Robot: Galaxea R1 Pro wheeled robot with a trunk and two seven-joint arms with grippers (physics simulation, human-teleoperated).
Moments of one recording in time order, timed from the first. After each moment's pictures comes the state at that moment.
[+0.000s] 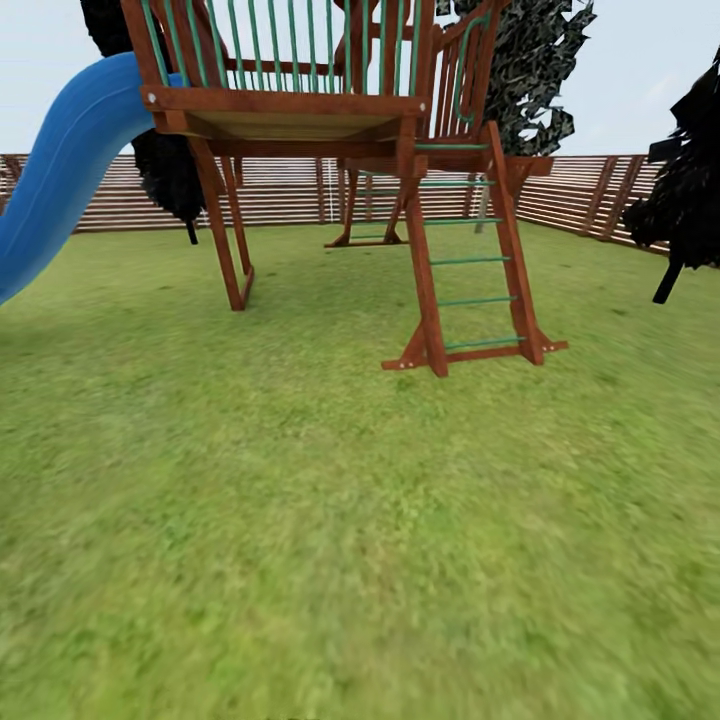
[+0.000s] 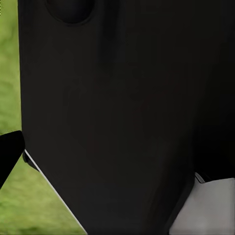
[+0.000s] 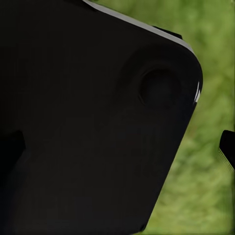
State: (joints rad) left arm 0.00 -0.06 0.10 -0.10 0.07 -0.02 0.00; right arm -0.05 0.01 0.05 -0.02 0.25 -0.20 0.00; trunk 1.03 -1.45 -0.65
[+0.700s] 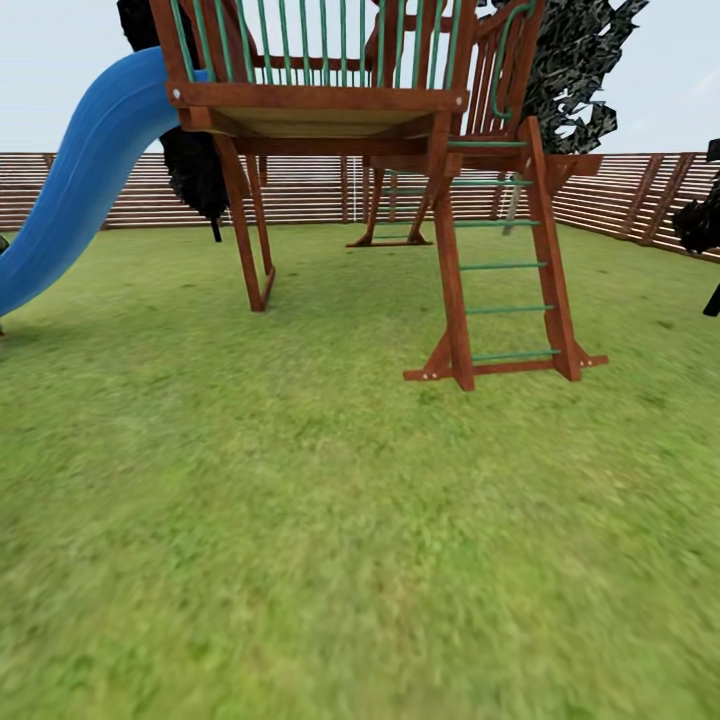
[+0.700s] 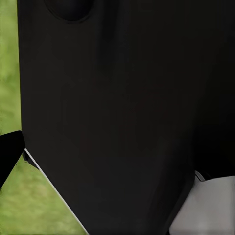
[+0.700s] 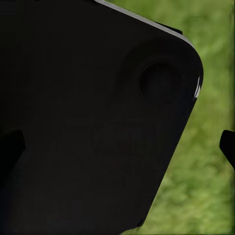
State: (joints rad) left arm 0.00 -0.06 0.10 -0.10 0.07 -0.02 0.00; right arm -0.05 0.01 0.05 -0.02 0.26 -0.20 0.00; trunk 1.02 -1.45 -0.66
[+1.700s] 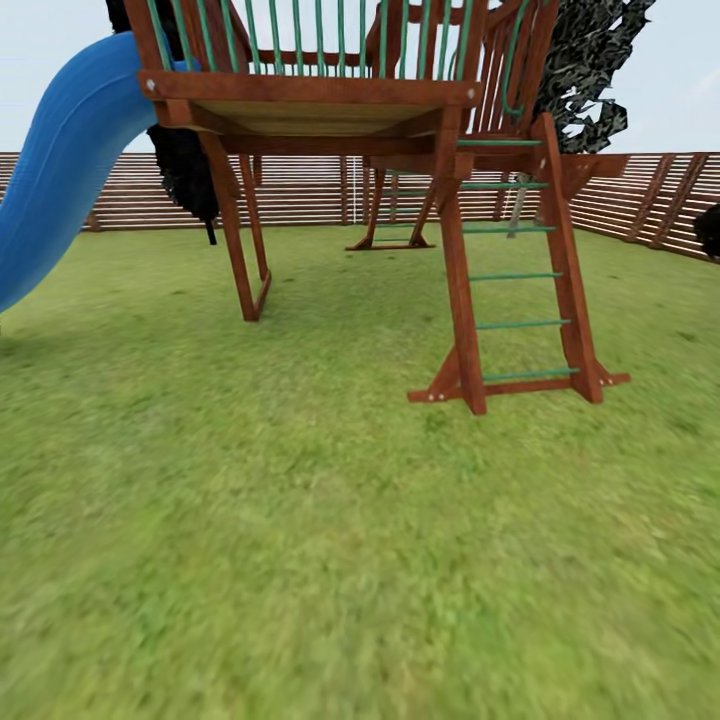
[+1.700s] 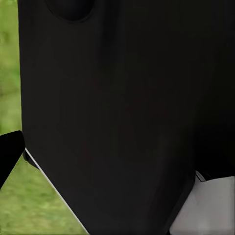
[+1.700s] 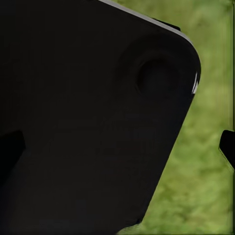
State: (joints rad) left arm 0.00 -0.06 0.10 -0.10 0.07 -0.02 0.00; right arm -0.05 0.01 0.05 -0.02 0.25 -0.20 0.00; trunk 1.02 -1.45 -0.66
